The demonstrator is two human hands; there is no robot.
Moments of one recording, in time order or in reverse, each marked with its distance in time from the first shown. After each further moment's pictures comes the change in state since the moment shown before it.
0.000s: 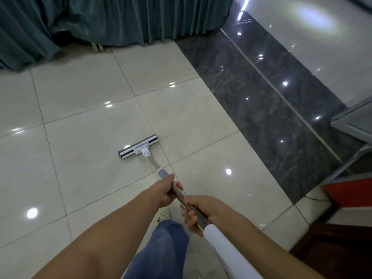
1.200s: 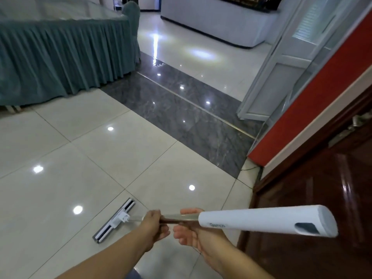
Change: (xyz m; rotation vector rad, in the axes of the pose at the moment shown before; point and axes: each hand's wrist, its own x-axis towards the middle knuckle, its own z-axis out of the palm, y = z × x) left_hand -0.158 -0.232 -0.038 0.653 -0.117 0.208; right_hand -0.139 0.275 -0.079 0.224 0.233 -0.790
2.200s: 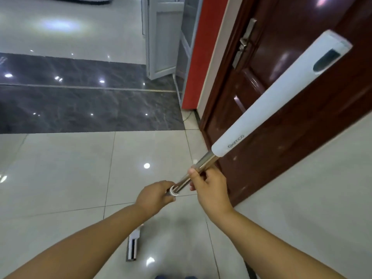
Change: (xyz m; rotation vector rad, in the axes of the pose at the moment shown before) left_hand 0.007 0.129 -0.149 1.639 -0.823 1.080; right_hand -0.011 0.039 0.226 -0.228 1.055 -0.547
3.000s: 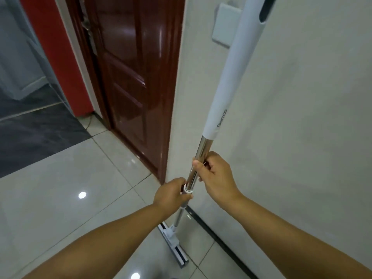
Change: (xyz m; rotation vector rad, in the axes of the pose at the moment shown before) left_hand -0.051 0.305 0.222 -0.036 -0.355 0.388; right_hand -0.167 0.122 -0.305 -0.207 0.451 0.114
